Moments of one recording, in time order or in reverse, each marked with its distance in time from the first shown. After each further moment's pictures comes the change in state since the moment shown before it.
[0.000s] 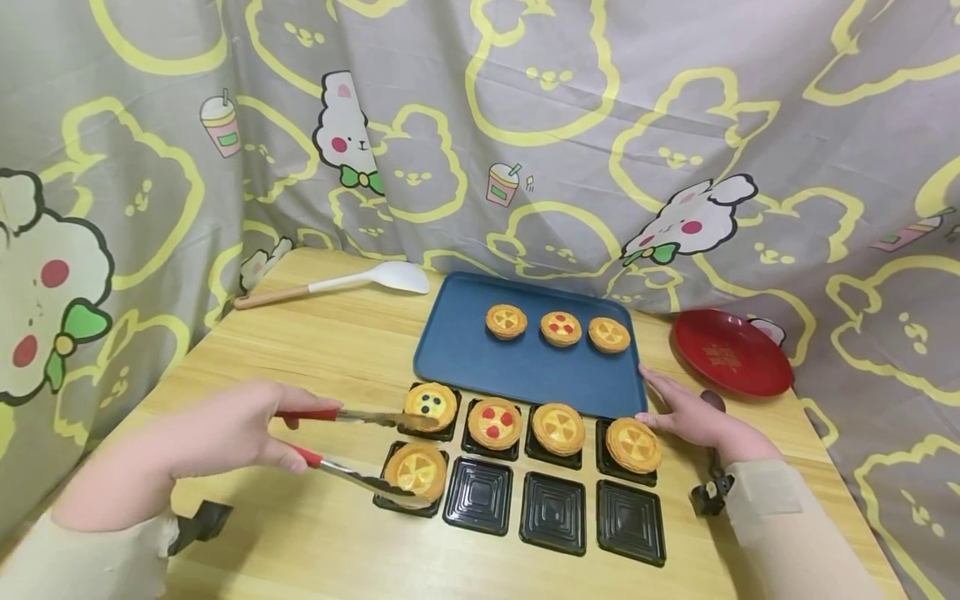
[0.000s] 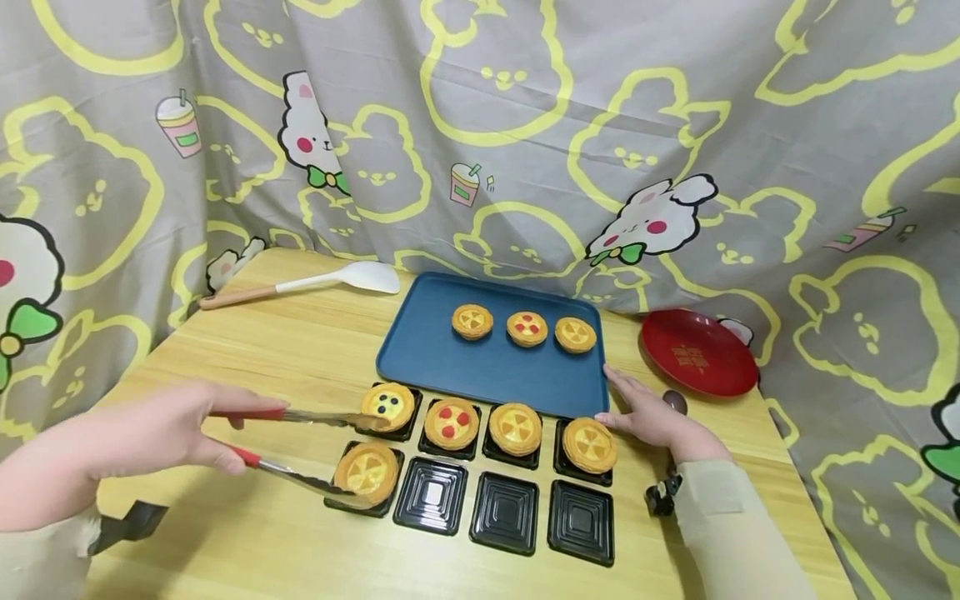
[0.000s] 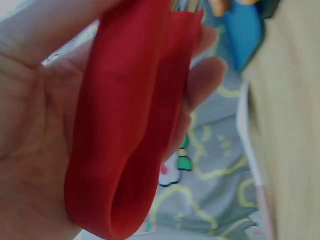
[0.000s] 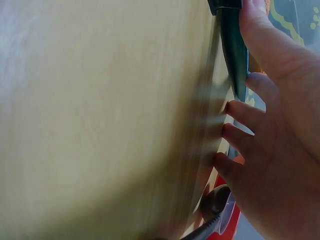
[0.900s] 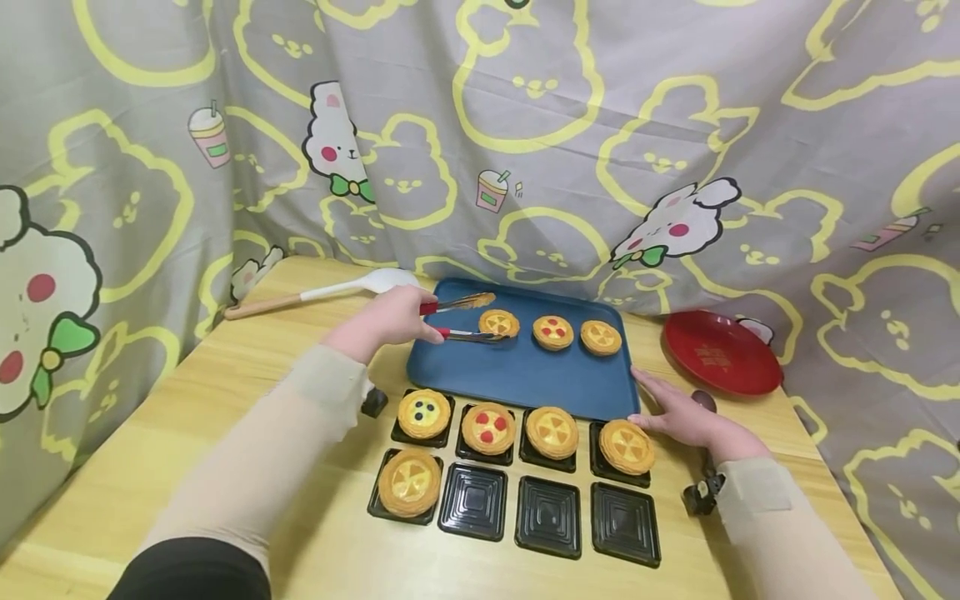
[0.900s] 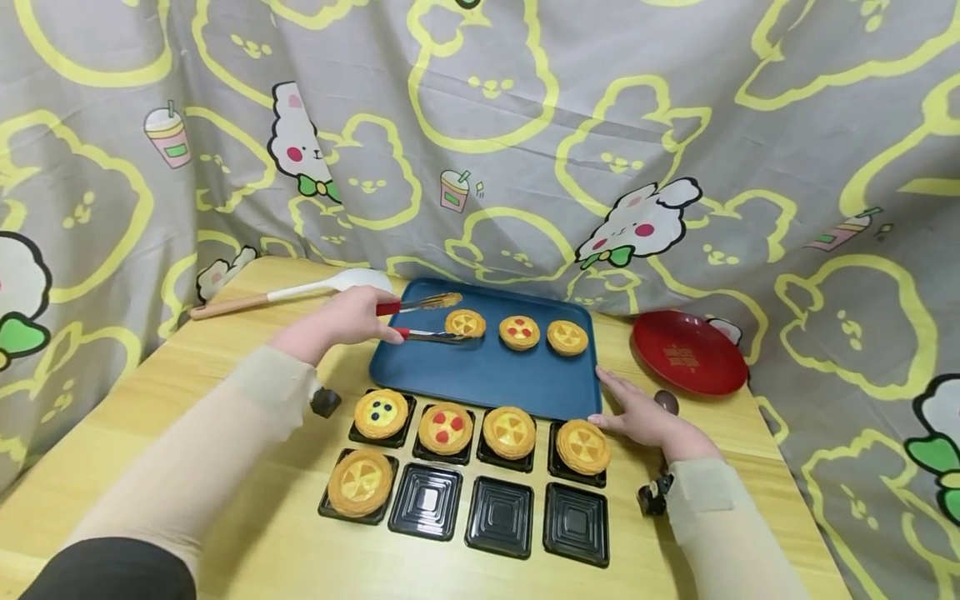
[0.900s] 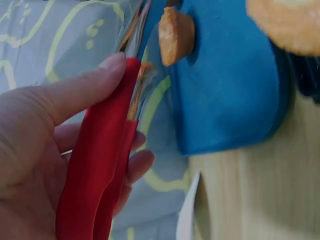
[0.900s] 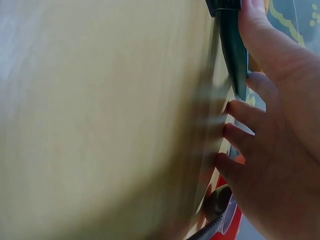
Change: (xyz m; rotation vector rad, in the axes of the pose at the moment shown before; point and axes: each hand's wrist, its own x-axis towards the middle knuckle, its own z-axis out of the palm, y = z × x) left_hand 0.223 -0.009 0.004 0.128 0.173 -0.136; right_hand -0.001 0.007 0.005 0.006 0.052 -0.058
